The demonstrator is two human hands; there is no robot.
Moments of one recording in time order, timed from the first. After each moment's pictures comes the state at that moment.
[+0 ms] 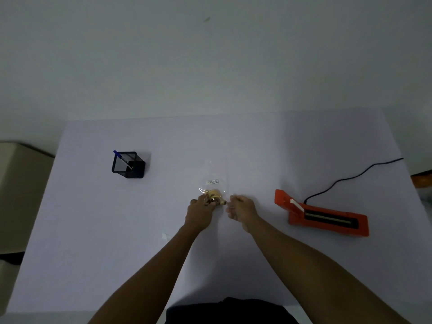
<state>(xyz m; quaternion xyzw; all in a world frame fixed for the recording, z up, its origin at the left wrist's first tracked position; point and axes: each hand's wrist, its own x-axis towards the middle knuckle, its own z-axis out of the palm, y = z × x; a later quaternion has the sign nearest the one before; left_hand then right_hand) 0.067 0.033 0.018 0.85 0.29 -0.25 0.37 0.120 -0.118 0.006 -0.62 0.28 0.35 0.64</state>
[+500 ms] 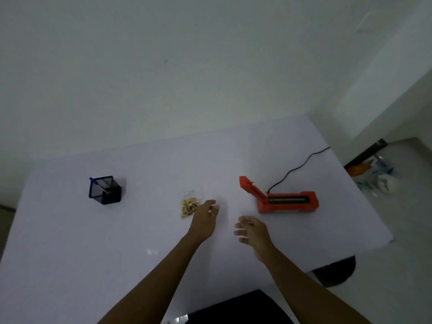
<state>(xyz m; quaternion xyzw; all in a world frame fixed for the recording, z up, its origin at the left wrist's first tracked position) 0.027 -0.034 0.105 0.86 0.09 -0.14 0.49 0.007 -0.213 0.083 -0.64 0.30 0.22 0.67</state>
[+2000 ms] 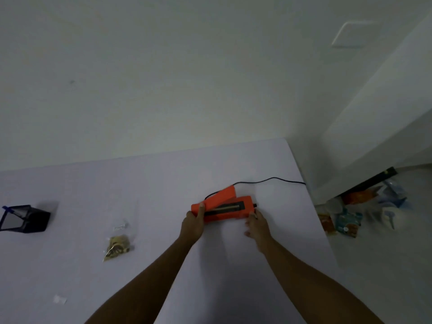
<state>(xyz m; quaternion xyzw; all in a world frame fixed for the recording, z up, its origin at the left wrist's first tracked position) 0.219 -0.258 0.081 0.78 0.35 -0.20 0.48 0.253 -0.461 0.022 -0.71 0.30 0.24 0.59</state>
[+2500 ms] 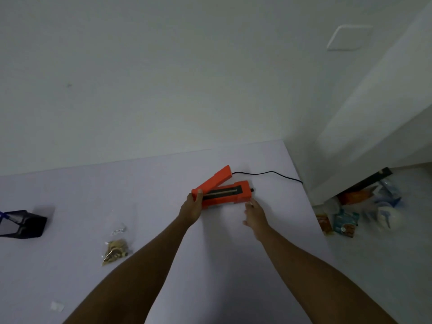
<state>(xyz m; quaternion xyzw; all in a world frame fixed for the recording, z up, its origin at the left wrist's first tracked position) 0.266 -0.244 0.094 0.79 0.29 -0.21 0.50 0.284 -0.451 0.048 -0.72 0.26 0.24 0.60</state>
